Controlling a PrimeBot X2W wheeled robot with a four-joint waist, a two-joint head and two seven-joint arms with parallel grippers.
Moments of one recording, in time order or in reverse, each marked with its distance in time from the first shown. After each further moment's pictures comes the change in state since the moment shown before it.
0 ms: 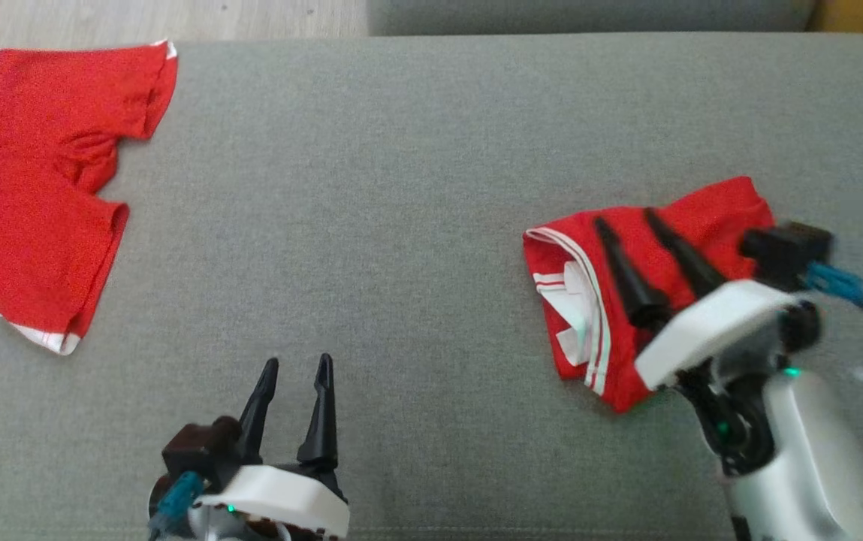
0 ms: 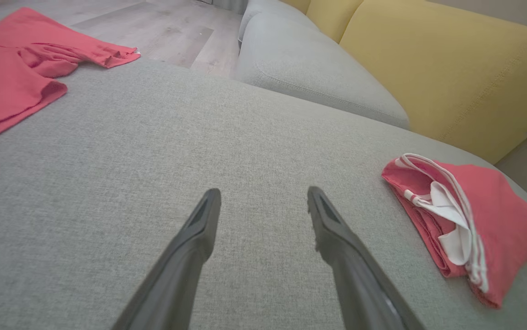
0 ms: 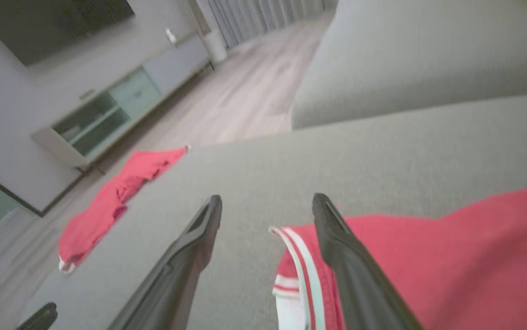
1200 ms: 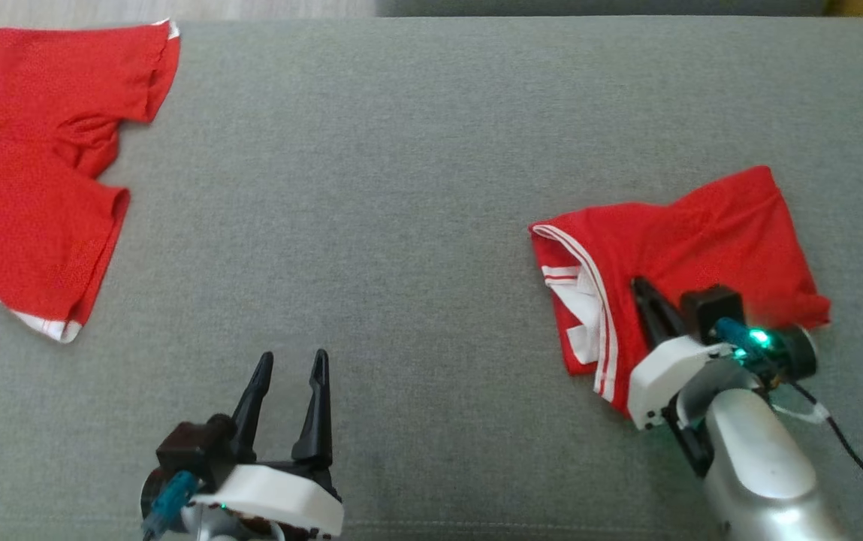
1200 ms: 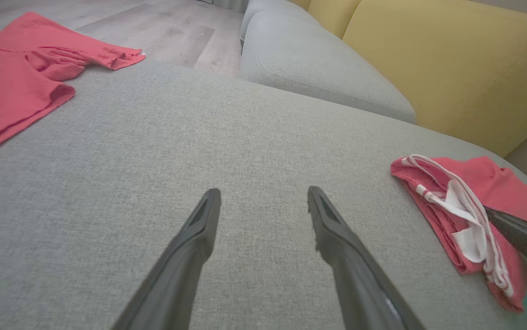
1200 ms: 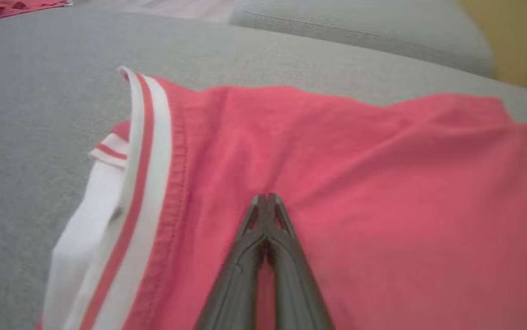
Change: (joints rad) left arm 0.005 0.000 0.029 -0.012 0.042 -0.032 0.000; right arm -0.152 0.012 -0.068 0.670 -0.565 0.000 -0.435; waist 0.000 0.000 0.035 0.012
